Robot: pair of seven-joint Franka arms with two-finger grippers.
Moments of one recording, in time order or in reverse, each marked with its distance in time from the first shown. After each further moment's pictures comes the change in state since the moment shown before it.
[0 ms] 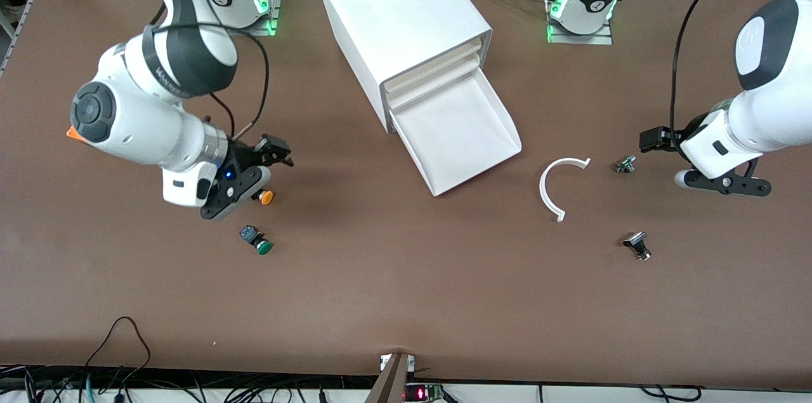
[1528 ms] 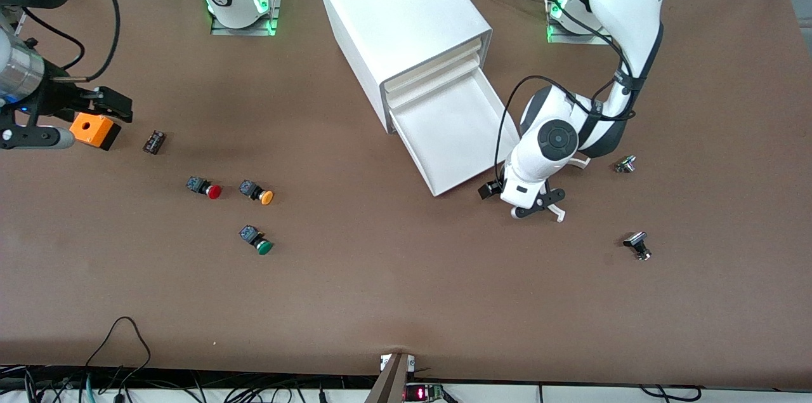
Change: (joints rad) left arm -0.367 0.317 -0.010 -0.294 -0.068 0.791 -0.804; right arm -0.114 -0.215 -0.179 0.061 -0.376 -0.382 0.246
